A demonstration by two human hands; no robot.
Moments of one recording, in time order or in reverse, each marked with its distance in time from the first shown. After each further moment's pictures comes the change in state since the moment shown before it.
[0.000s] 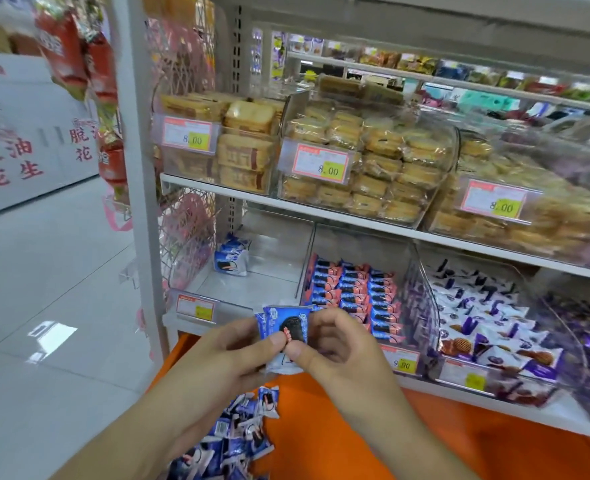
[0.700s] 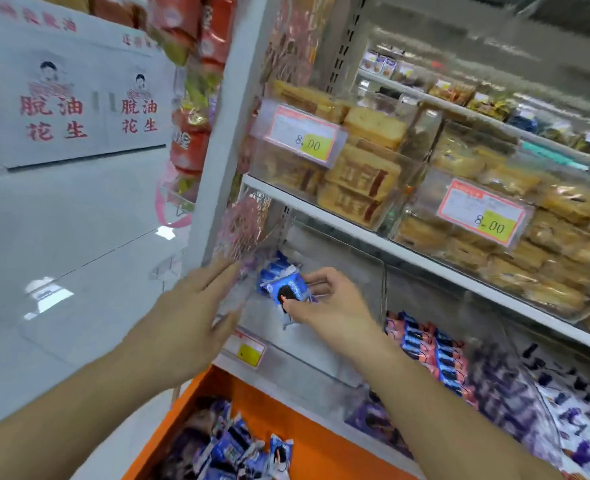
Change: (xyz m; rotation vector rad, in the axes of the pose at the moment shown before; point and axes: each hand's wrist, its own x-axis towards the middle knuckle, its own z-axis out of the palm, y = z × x) left_hand 0.096 -0.001 -0.179 1.178 0.465 0.443; right_hand 0.214 -0.007 0.101 -0.340 -0.080 0.000
